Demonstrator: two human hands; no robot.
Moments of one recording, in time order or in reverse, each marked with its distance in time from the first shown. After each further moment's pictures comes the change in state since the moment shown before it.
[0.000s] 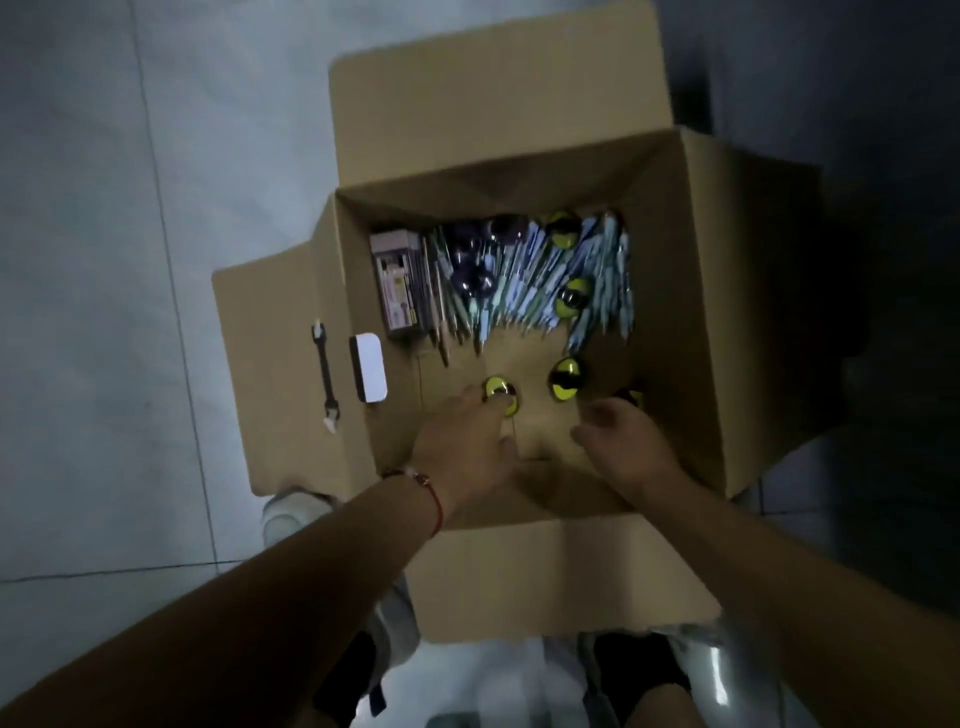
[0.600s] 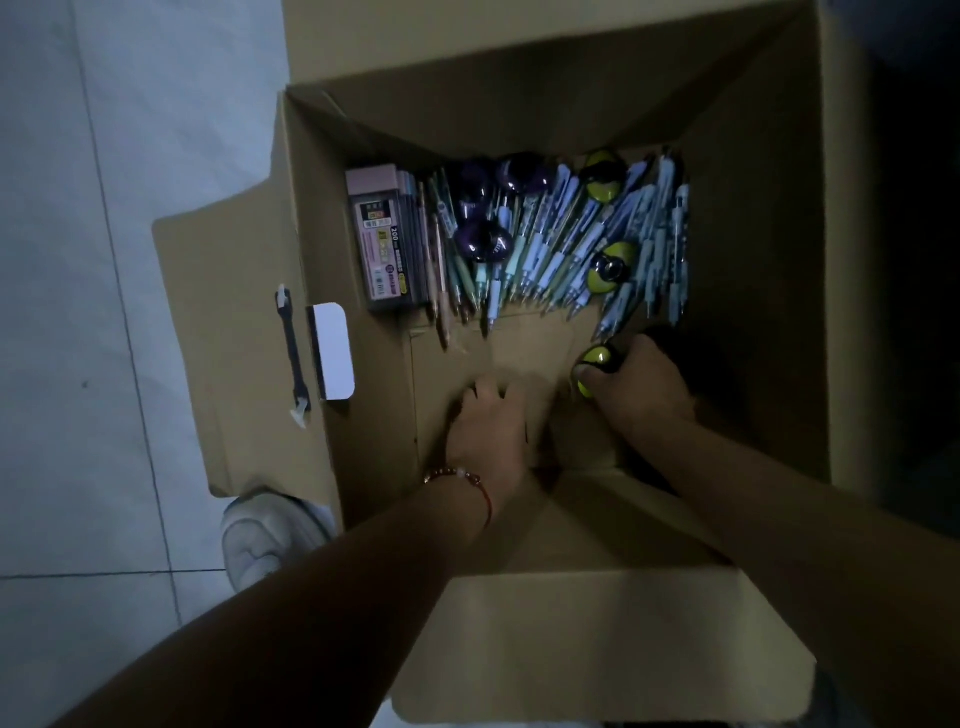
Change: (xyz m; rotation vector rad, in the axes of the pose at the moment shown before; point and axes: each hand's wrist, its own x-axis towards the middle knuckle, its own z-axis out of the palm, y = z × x) left_hand 0.077 -0.023 0.093 0.006 0.100 -0.126; right_hand 0.108 -0.004 0.035 -0.128 0.161 0.005
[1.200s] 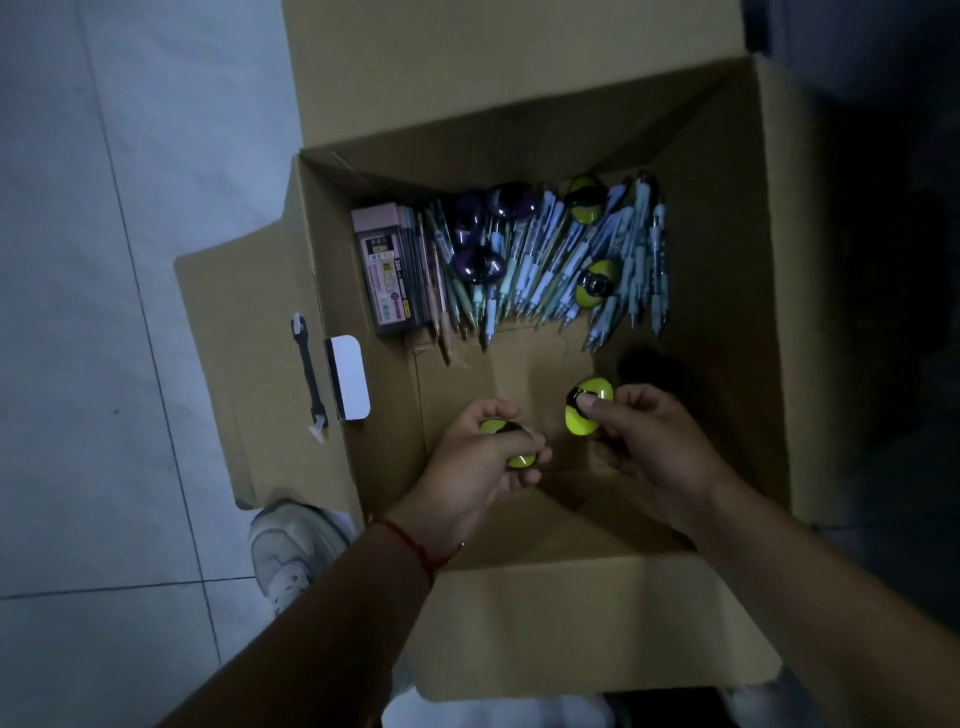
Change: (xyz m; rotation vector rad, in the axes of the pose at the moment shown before) left_hand -0.046 0.011 -0.065 -1.529 -0.213 -0.489; right_hand -0.061 0.011 -0.024 0.961 -0.293 0.182
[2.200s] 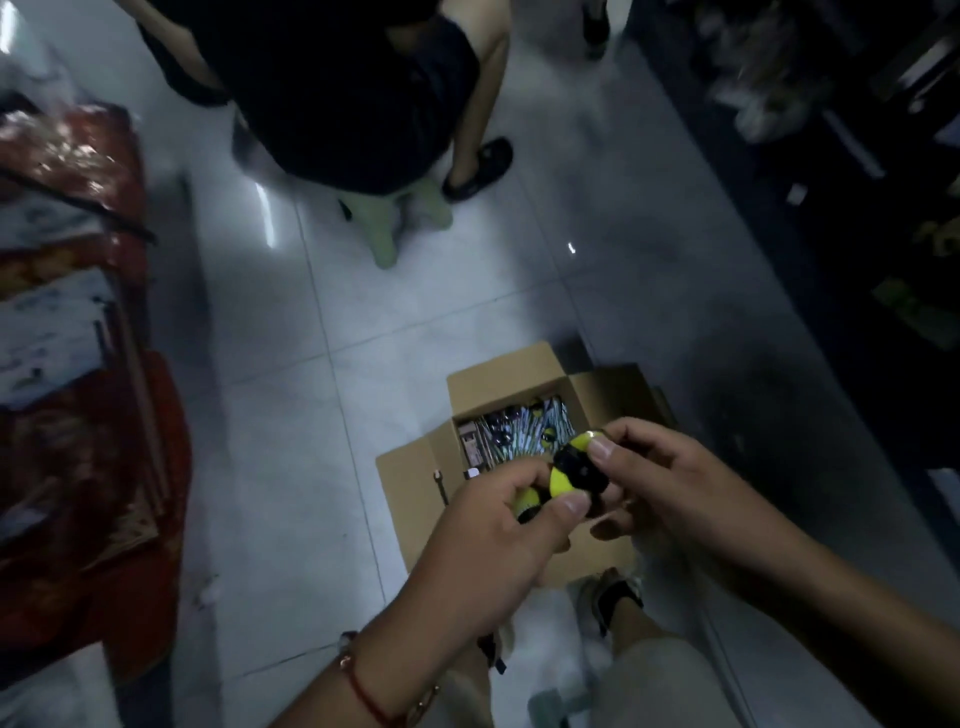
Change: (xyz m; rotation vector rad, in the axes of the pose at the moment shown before) left_hand -0.695 0.247 0.033 0.841 -0.230 0.701; right_hand -0.692 -0.270 0.059 -0.123 -0.278 -0.493
